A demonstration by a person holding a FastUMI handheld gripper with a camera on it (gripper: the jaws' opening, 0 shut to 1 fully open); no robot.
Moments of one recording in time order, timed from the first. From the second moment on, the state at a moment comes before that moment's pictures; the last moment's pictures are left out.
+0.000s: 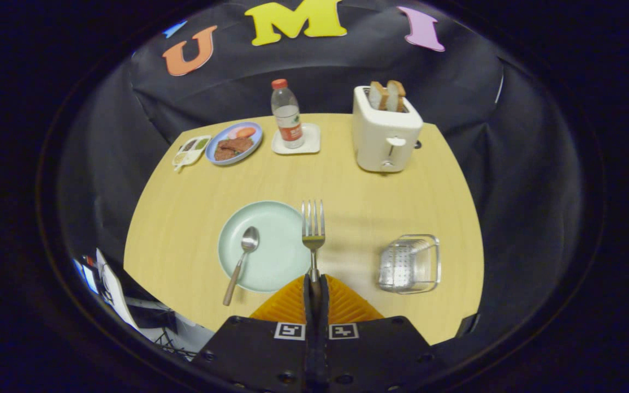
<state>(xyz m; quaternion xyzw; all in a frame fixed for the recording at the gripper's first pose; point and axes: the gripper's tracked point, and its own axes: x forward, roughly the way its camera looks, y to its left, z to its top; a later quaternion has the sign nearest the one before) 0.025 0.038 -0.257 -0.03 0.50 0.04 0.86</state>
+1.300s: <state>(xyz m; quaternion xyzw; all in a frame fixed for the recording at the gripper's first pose) 0.007 -0.083 -0.317 0.12 0.67 -0.06 0.73</state>
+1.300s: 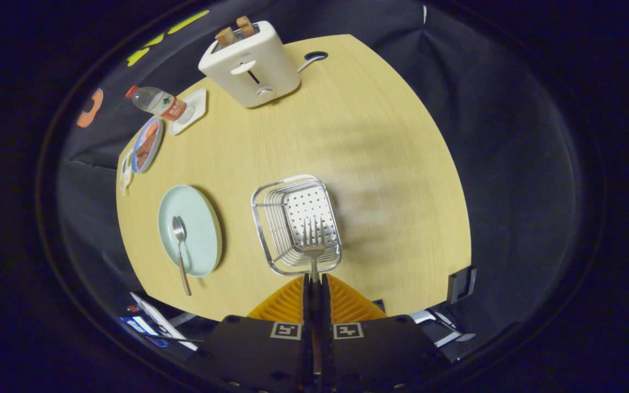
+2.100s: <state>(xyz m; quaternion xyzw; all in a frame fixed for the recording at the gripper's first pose) 0.020 -0.060 -0.249 0.07 0.53 -0.01 0.85</state>
